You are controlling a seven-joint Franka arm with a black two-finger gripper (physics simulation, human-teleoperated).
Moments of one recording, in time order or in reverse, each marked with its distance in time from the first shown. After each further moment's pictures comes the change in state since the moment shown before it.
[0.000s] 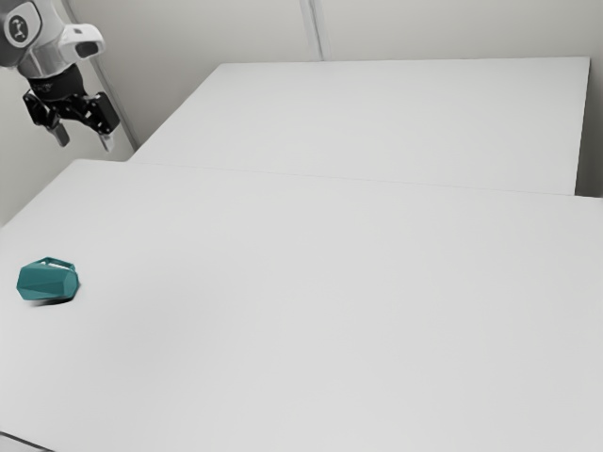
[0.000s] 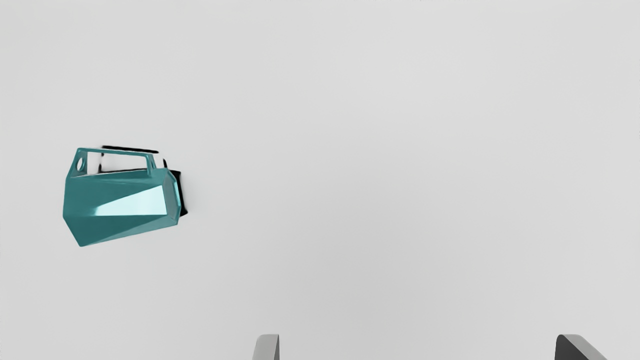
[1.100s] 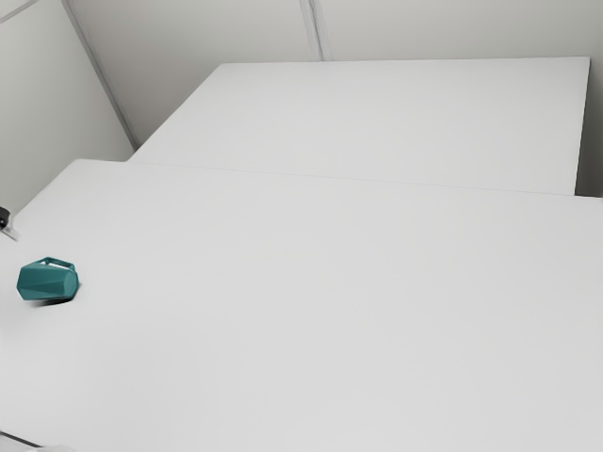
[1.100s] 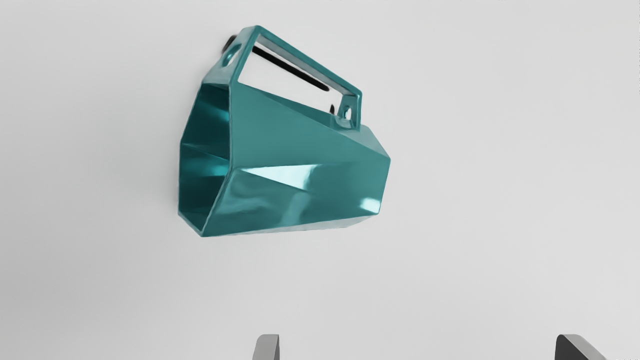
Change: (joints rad) arm 0.720 0.436 0.045 0.026 -0.570 0.095 0.488
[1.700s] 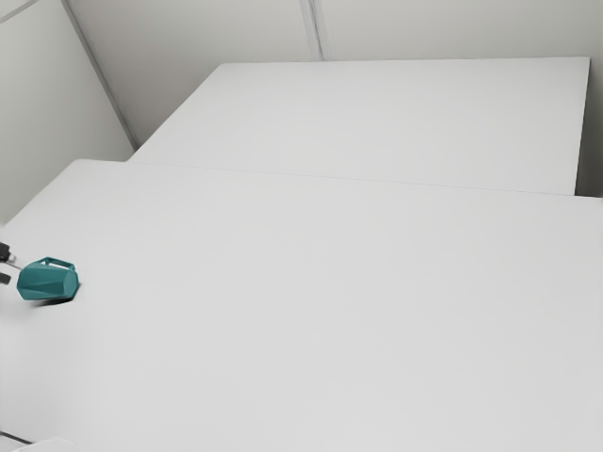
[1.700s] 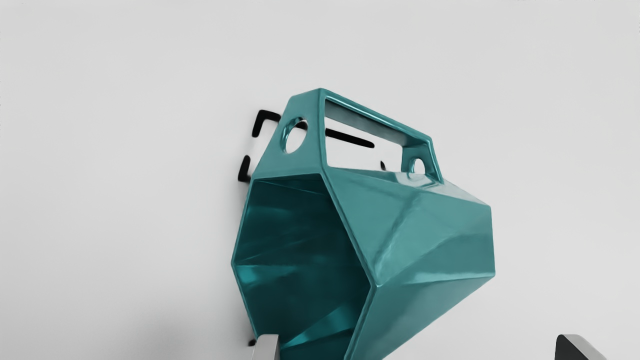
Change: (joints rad) arm 0.117 0.239 -0.006 0.094 -0.243 -0.005 0.438
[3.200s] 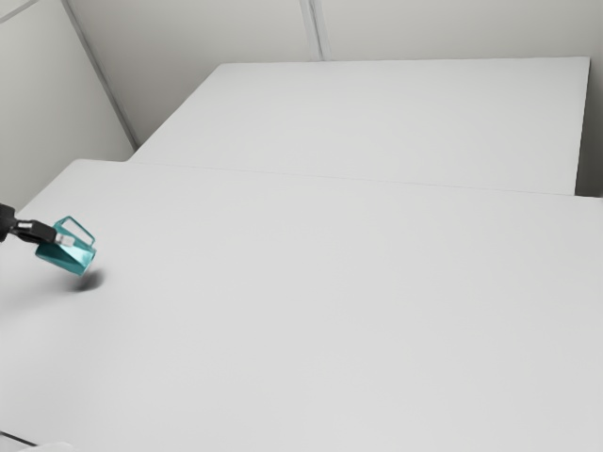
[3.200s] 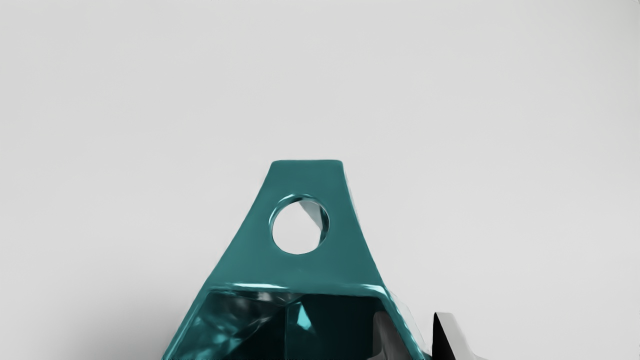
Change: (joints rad) arm -0.084 -0.100 -0.082 -0.123 -0.151 0.032 0.255
